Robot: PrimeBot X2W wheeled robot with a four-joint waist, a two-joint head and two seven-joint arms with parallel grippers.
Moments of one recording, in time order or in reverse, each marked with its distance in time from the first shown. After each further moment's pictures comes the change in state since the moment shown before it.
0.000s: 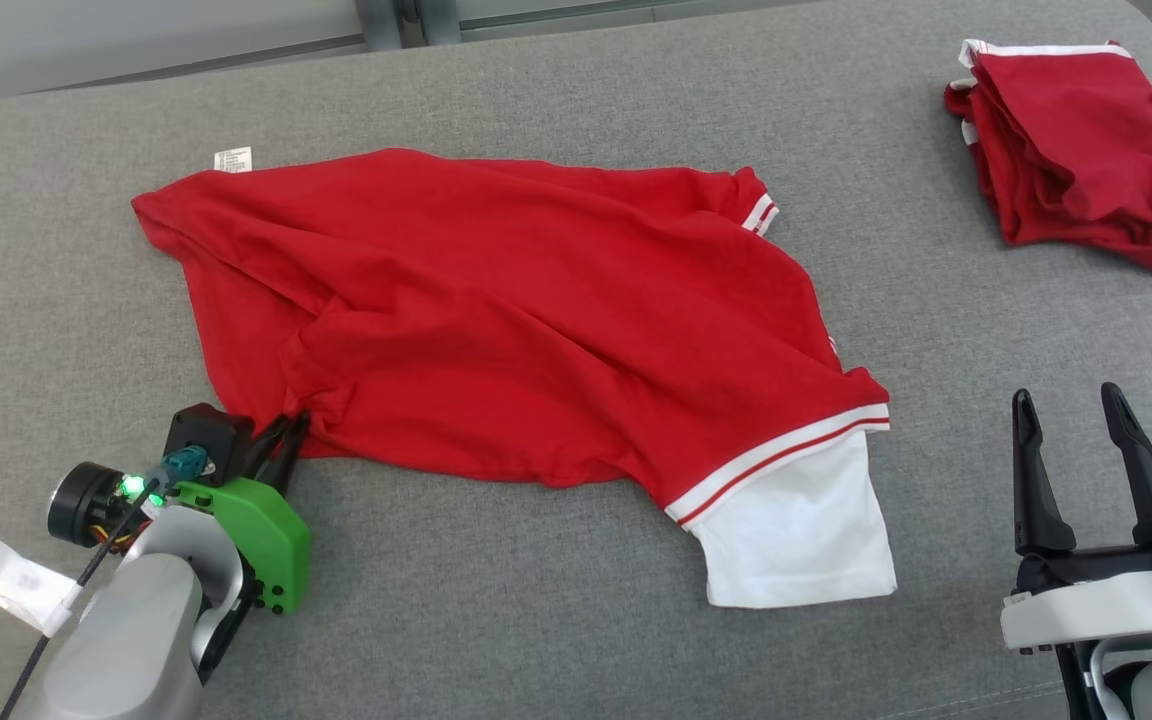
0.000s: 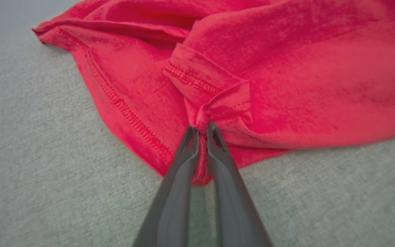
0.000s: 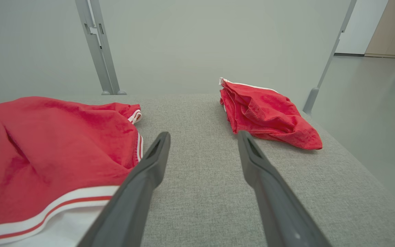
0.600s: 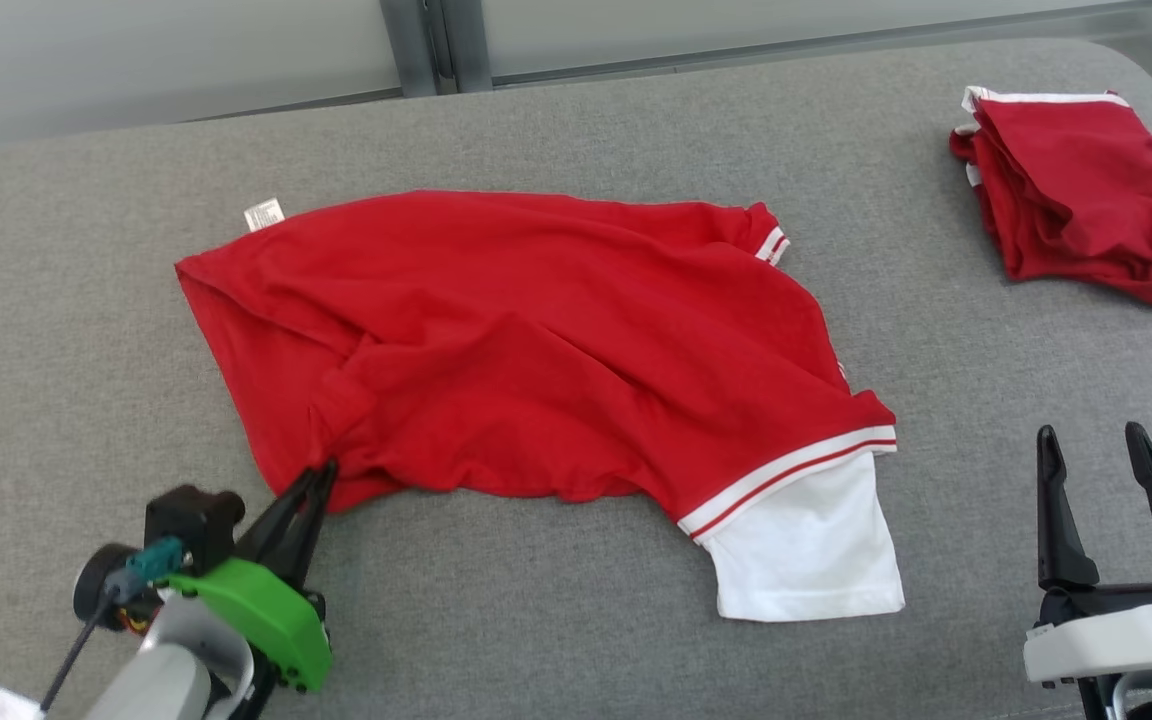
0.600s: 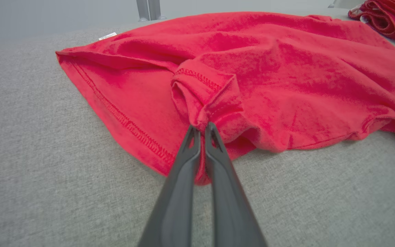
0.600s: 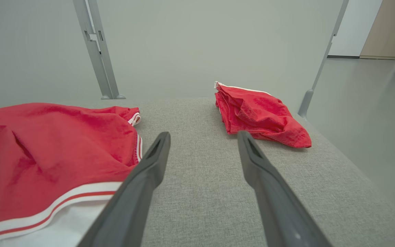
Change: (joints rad) left arm 0.194 0.053 0.006 -0.277 -0.188 0.009 -0.049; right arm 0.051 0.002 -0.035 0.007 0.006 0.000 0.000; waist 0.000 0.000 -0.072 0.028
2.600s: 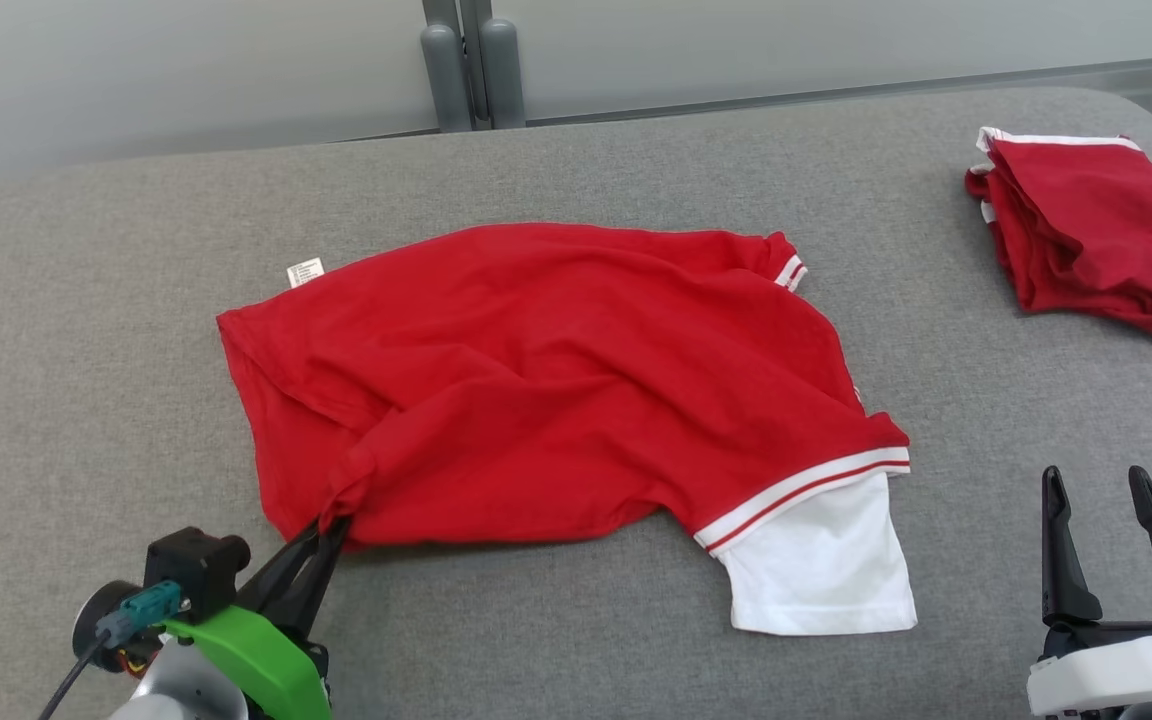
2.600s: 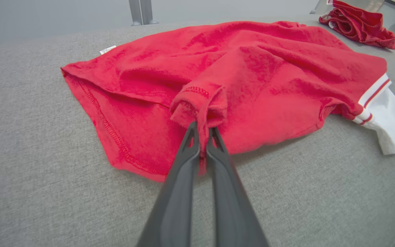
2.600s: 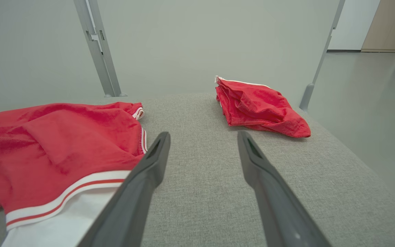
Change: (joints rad) left arm 0.110 0.099 -0.071 -0.197 -0.079 0.035 0.034; right arm 0.051 0.016 -0.022 0.023 0.008 0.000 0.000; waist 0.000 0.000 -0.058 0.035
